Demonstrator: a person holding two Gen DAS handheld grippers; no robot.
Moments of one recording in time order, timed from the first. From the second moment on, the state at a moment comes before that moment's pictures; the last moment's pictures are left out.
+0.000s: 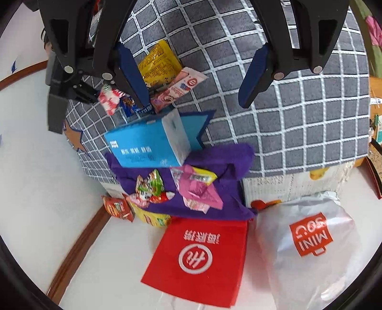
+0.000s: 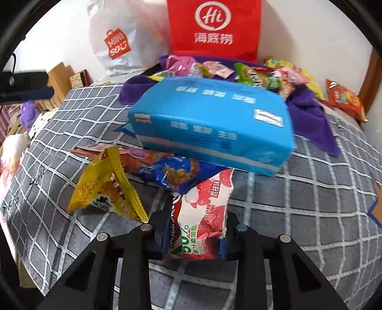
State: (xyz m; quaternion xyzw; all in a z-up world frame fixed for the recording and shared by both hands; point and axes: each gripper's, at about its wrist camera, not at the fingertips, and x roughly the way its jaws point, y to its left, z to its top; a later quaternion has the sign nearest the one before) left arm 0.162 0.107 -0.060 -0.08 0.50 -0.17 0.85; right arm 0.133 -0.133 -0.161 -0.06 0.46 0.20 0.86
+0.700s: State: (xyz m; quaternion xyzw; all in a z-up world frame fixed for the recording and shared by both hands) left arm 0.184 0.032 -0.146 0.02 0.55 -0.21 0.81; right arm 0.111 -0.211 -0.167 -0.01 0.46 0.13 0.88
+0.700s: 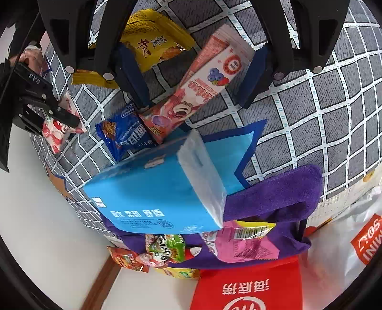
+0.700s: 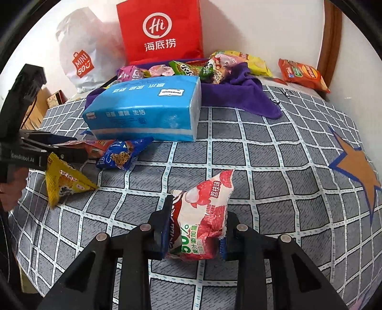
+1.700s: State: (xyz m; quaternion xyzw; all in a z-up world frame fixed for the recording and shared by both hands) left arm 0.146 0.105 -0.103 -0.09 0.49 -0.17 0.85; right arm 0.125 -0.201 -0.148 0.02 0.43 0.13 0.89
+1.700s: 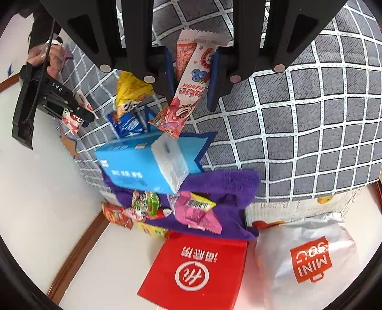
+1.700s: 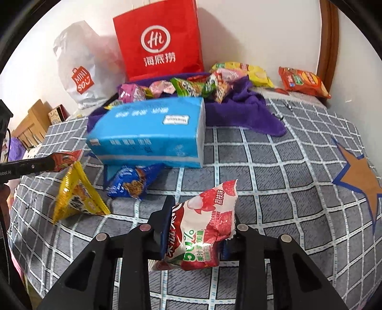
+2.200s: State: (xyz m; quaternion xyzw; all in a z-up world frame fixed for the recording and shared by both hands) left arm 0.133 0.089 -0.074 -0.10 0.48 -0.21 0.84; right arm 0.112 -0.204 -0.105 0.04 0.41 0.13 0.90
